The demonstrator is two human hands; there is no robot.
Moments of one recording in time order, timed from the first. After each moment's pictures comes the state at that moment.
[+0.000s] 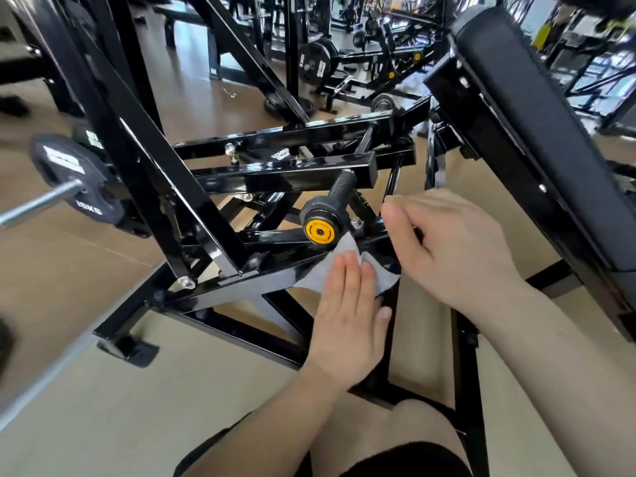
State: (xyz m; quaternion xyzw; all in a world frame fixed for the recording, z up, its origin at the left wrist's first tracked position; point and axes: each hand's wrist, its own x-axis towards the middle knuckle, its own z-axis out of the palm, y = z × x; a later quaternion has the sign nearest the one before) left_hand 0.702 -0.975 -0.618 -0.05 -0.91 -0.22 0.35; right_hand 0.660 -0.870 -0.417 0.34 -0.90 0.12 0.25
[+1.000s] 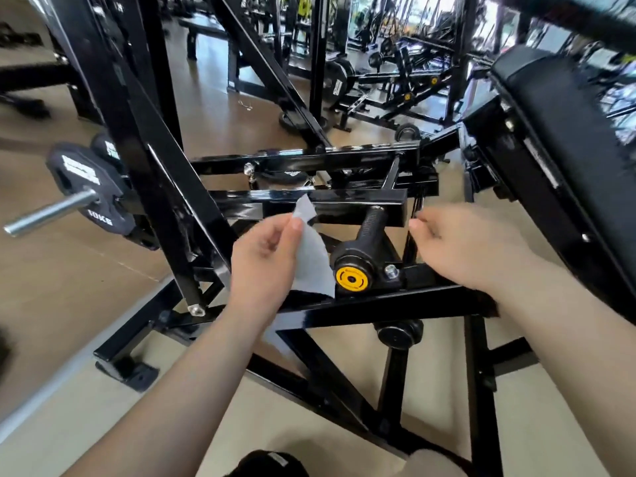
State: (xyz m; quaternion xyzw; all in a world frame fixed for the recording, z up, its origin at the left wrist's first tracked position) left_hand 0.673 -1.130 -0.495 0.13 -0.69 -0.63 0.35; right_hand 0.583 -0.916 -0.388 0.23 -0.97 0.01 0.07
